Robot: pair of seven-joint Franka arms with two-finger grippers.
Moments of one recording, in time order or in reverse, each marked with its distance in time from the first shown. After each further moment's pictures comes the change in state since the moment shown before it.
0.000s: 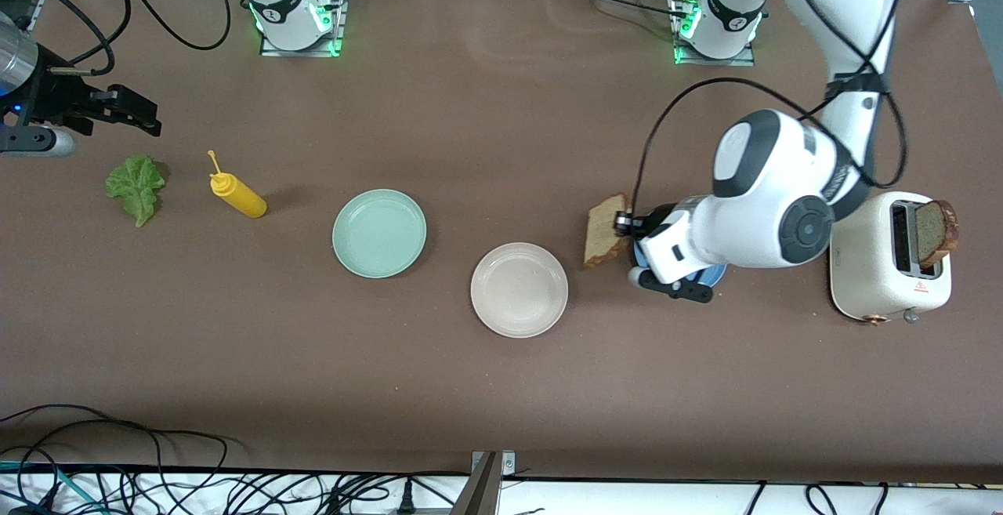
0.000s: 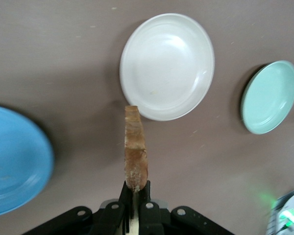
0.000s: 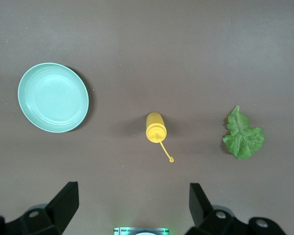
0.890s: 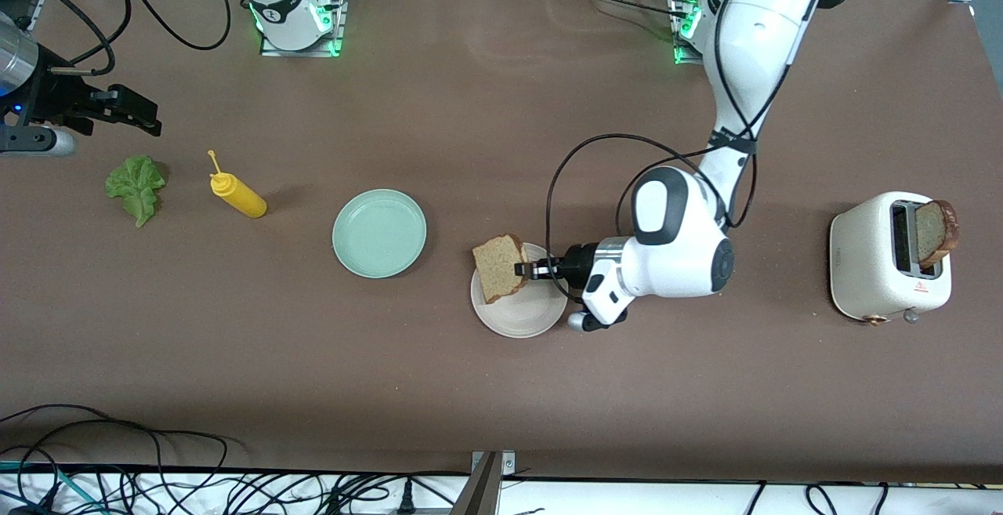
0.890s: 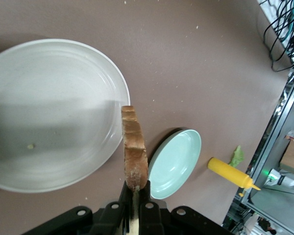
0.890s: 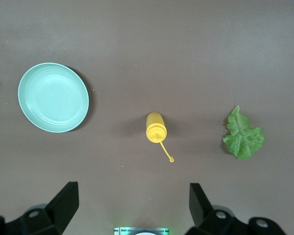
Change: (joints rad) left arm -0.093 0.251 0.001 0.086 -0.467 0.327 -0.023; right arm 0.000 0.000 0.001 0.001 0.000 0.000 0.000
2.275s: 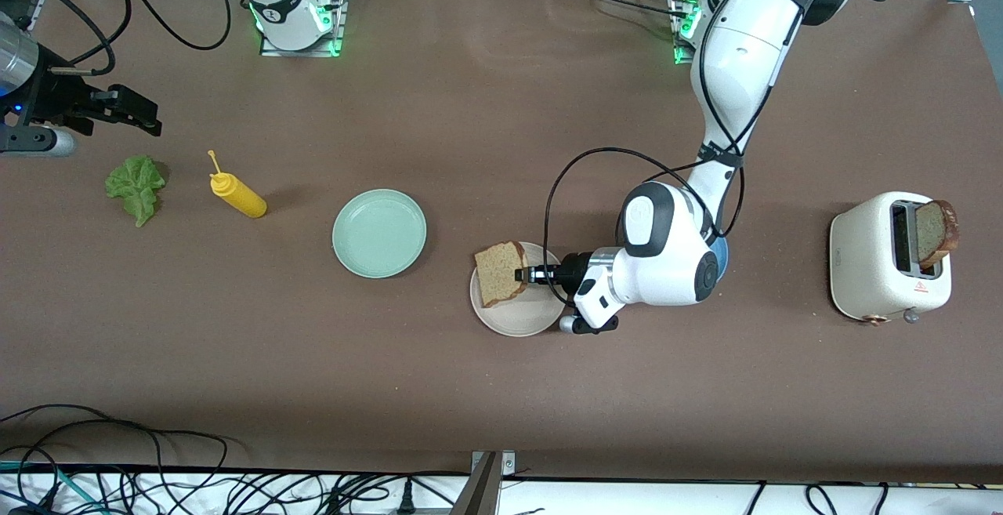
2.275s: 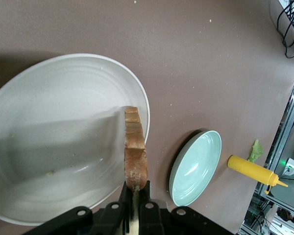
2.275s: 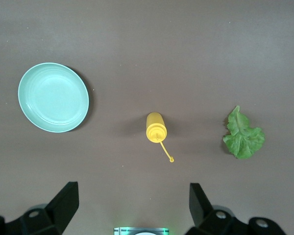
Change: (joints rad) left arm 0.001 0.052 0.016 0.021 0.000 0.003 0.115; right arm 0.000 0.000 0.000 0.000 0.000 0.000 0.000
